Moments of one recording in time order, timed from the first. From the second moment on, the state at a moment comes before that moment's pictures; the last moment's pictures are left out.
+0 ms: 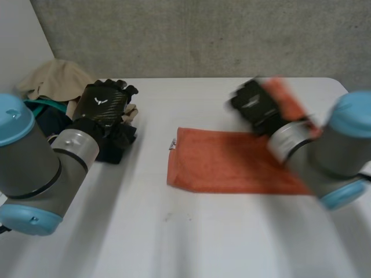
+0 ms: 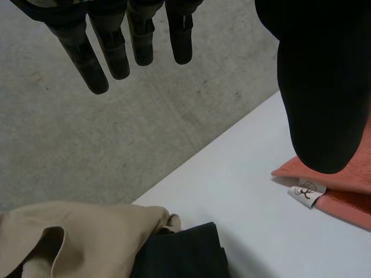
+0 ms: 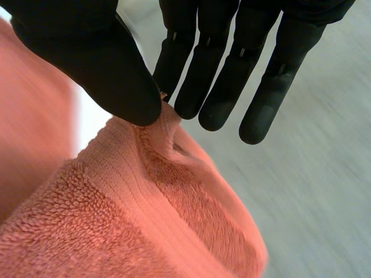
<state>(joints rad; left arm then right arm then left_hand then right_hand) 4.29 -1.83 -1.64 3.44 -1.54 3.43 1.97 -1.08 1.46 -0.39 1.20 2.32 0.27 0.24 0.24 0.24 0.06 1.08 1.17 1.19 1.20 0.99</state>
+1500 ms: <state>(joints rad) 4.17 -1.98 -1.43 3.45 -1.53 3.24 2.12 -1.05 1.40 -0.23 1.46 2.87 0.27 0.24 0.24 0.24 0.06 0.23 0.21 0.21 0.21 0.04</state>
